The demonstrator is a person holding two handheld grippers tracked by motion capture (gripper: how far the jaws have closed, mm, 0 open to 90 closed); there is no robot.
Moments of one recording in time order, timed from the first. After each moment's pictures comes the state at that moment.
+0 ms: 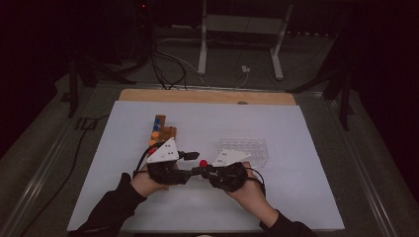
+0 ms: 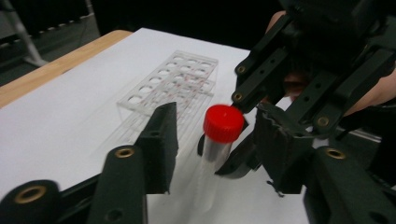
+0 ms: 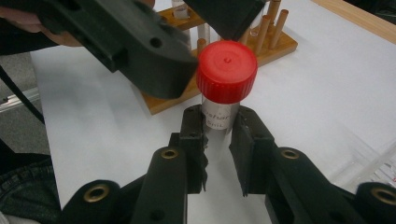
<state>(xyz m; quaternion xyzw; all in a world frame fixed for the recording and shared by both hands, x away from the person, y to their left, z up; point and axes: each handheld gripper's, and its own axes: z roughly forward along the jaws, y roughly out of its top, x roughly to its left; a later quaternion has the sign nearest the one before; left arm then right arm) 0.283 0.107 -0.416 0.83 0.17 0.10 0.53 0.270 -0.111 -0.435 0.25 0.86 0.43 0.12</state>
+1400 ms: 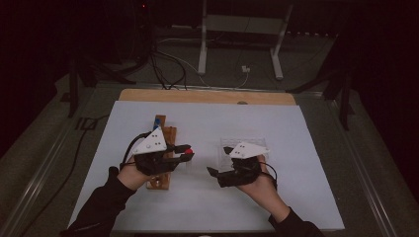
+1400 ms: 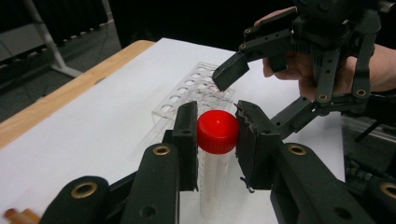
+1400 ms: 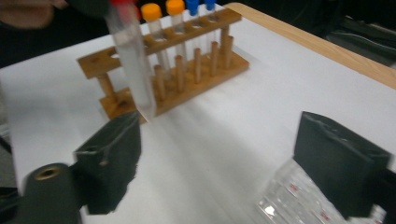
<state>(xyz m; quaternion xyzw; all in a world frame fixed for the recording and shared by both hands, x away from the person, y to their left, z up) 0.286 0.138 -0.385 0.82 0.17 0.13 0.53 0.280 -0.145 -0.426 0.29 0.82 0.47 0.16</state>
